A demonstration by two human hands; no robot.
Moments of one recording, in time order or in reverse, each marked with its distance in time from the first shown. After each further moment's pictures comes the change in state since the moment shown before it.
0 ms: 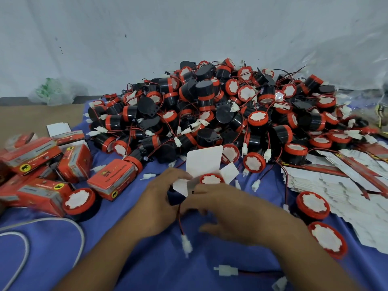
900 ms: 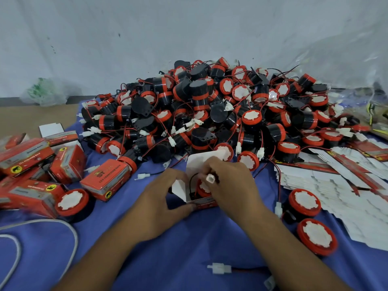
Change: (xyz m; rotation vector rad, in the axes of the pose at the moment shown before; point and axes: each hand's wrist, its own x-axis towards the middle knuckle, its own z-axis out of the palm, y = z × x) left_hand -0.003 0.001 0.008 0.033 -0.030 0.060; right_hand 0.011 0.031 0.023 0.066 0.638 0.432
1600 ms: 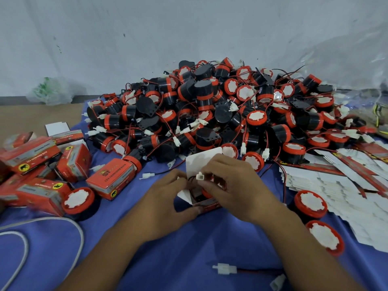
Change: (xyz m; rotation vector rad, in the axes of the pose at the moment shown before) left_hand 0.002 0.006 -0.004 0.173 -0.065 0.075; right_hand 0.001 -0.002 -0.016 0.088 -0.072 -0.311
